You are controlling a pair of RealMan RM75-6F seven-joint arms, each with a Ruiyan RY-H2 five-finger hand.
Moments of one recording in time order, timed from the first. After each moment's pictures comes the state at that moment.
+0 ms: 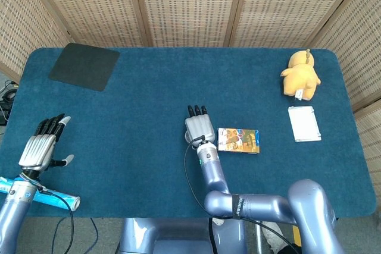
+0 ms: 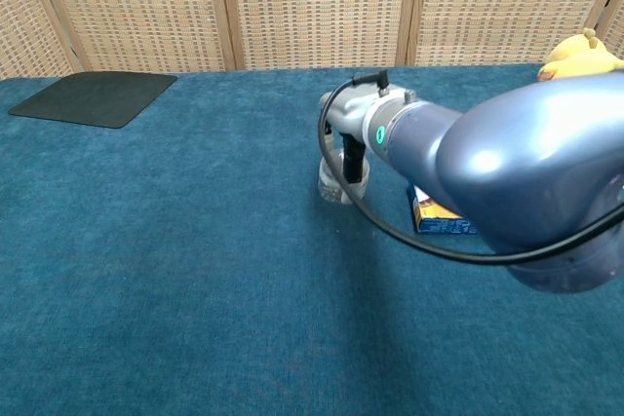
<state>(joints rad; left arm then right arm) -0.35 -1.15 -0.09 -1.71 1.22 1.19 0.16 1.15 -1.88 0.37 -1.37 -0.37 1.16 -1.06</state>
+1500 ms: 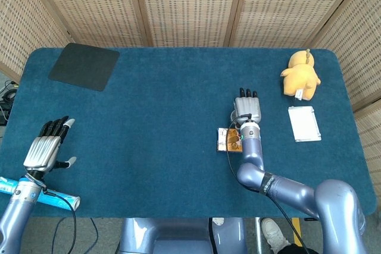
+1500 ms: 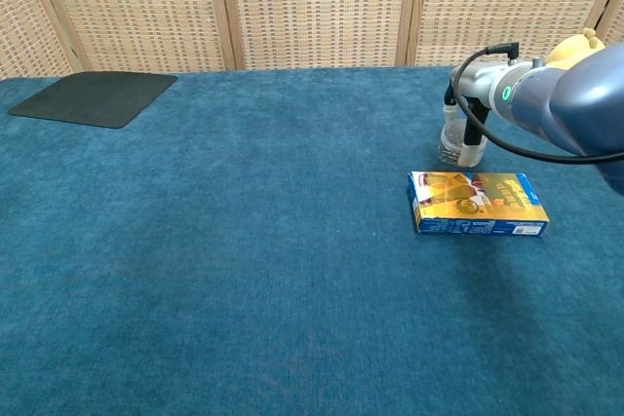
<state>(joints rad) -0.36 -1.16 -0.09 -1.73 1.19 1.18 0.25 1.04 -1.74 0.34 -1.12 -0.30 0.99 -0.96</state>
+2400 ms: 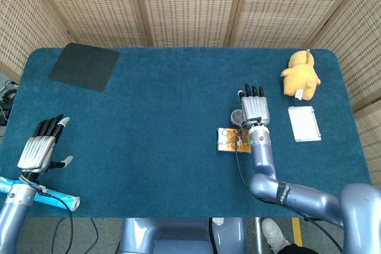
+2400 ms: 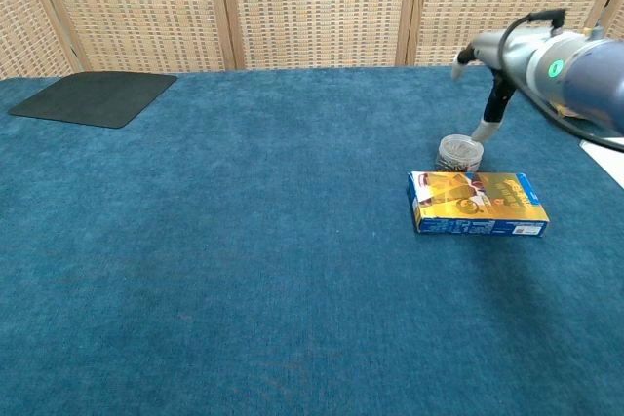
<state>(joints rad) -0.33 -1.14 -0.09 -1.74 1.22 1.23 0.21 0.94 -1.59 0.32 -1.40 -0.46 1.13 -0.86</state>
